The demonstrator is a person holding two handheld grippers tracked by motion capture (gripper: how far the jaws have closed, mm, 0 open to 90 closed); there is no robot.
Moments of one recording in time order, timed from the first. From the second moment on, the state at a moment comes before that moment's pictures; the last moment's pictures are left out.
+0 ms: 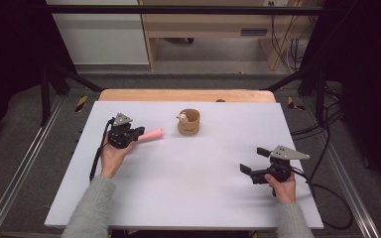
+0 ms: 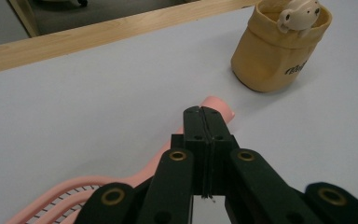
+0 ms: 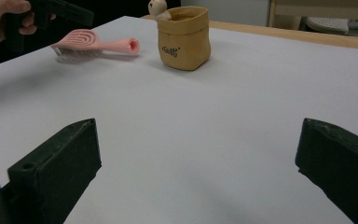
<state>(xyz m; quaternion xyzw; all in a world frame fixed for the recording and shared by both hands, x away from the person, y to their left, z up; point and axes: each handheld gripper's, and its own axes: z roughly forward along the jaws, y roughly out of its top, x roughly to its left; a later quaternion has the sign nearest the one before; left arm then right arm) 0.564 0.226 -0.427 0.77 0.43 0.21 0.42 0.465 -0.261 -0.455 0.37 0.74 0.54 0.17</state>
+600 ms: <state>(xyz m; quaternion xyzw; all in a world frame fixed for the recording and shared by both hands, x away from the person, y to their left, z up) 0.587 0.219 -0.443 0.77 0.44 0.22 0.41 0.465 -0.260 -0.455 0.37 0.74 0.54 0.17</state>
